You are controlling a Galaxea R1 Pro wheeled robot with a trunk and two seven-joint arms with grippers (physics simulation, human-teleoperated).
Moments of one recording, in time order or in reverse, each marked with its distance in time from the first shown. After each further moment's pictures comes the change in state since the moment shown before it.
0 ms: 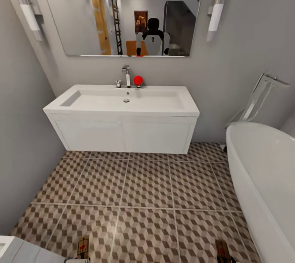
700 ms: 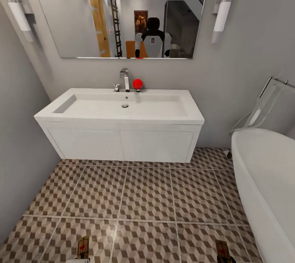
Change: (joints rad) left arm 0.000 0.000 0.000 0.000 0.000 0.000 0.000; right arm 0.000 0.000 0.000 0.000 0.000 0.000 0.000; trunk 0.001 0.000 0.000
